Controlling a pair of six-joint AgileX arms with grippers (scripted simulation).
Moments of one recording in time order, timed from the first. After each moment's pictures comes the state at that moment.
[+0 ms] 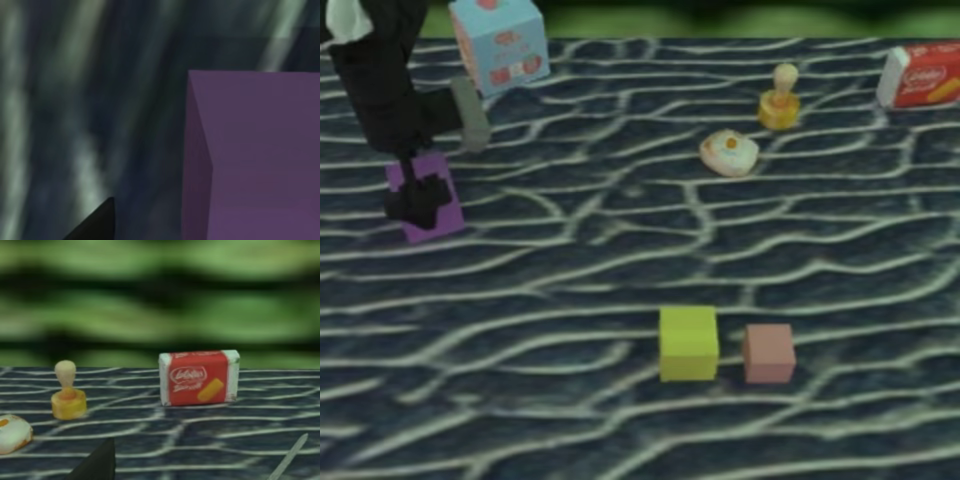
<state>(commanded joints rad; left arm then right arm) -0.10 2.38 1.95 -1.14 0.00 1.12 0.01 0.00 0.00 0.00 0.00 0.00</state>
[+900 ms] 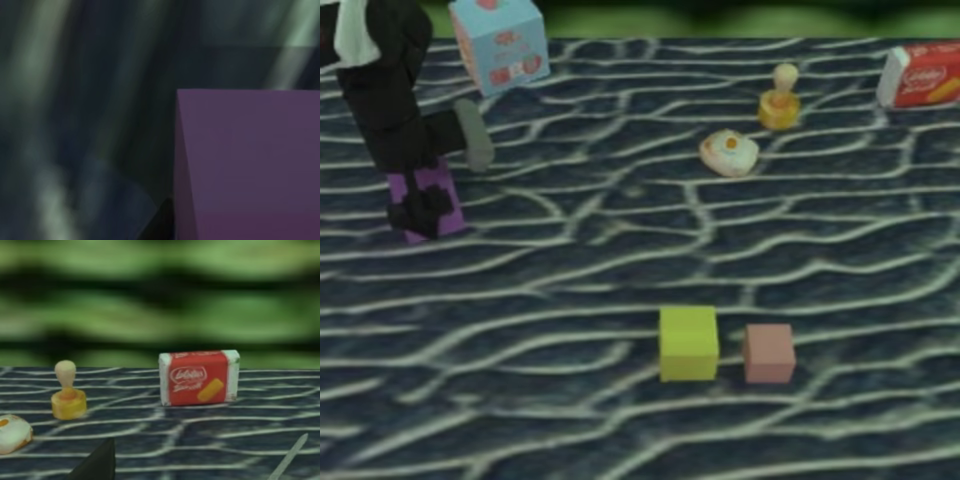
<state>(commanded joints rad) -0.10 2.40 1.87 -1.04 0.01 1.12 0.01 0.00 0.00 0.00 0.00 0.00</state>
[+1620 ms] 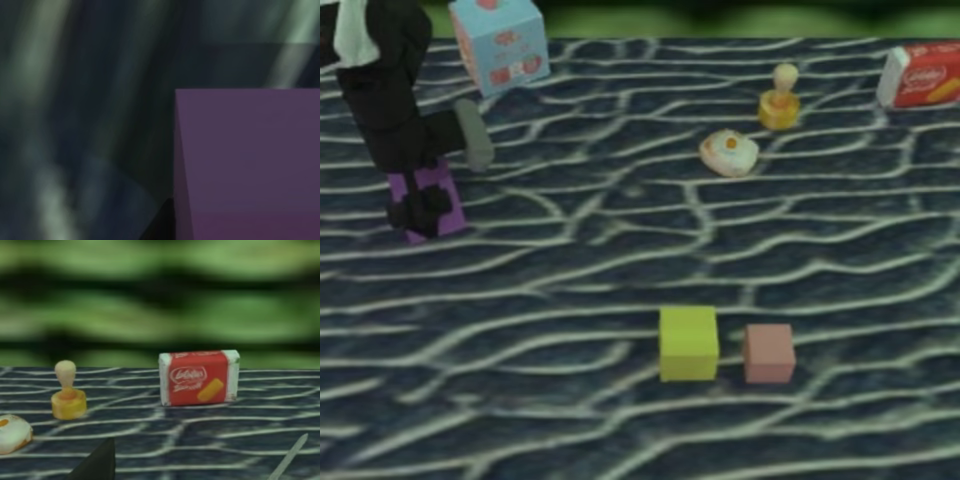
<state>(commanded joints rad) -0.10 2.40 1.87 -1.04 0.01 1.12 0.01 0.00 0.00 0.00 0.00 0.00</state>
